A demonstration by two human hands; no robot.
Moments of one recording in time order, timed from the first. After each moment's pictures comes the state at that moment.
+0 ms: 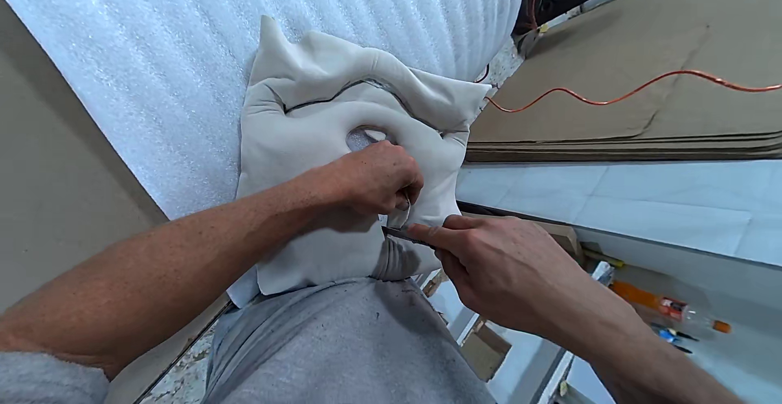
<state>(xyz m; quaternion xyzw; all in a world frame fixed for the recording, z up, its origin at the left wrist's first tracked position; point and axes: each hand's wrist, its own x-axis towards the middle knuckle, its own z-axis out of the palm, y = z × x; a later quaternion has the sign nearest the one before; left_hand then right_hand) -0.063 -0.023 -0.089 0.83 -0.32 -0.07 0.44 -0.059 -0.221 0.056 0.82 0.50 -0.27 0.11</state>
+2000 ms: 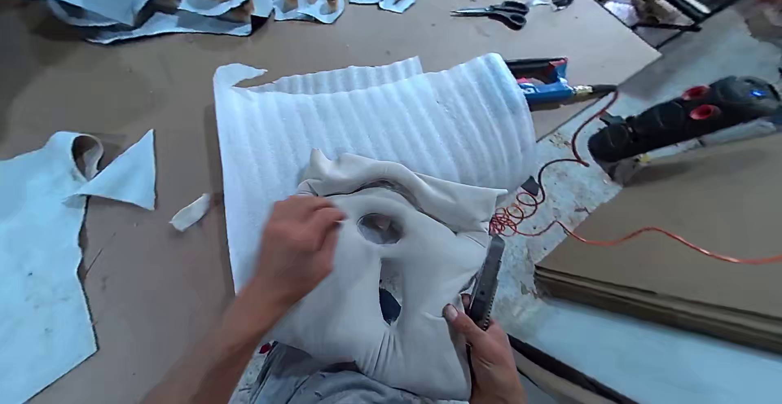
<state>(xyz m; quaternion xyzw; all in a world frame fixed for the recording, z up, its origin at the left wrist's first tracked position) -0.148 0.011 -0.017 0.93 0.19 0.23 0.20 -0.032 -0.262 -0.036 0.67 -0.14 -0.29 -0.67</state>
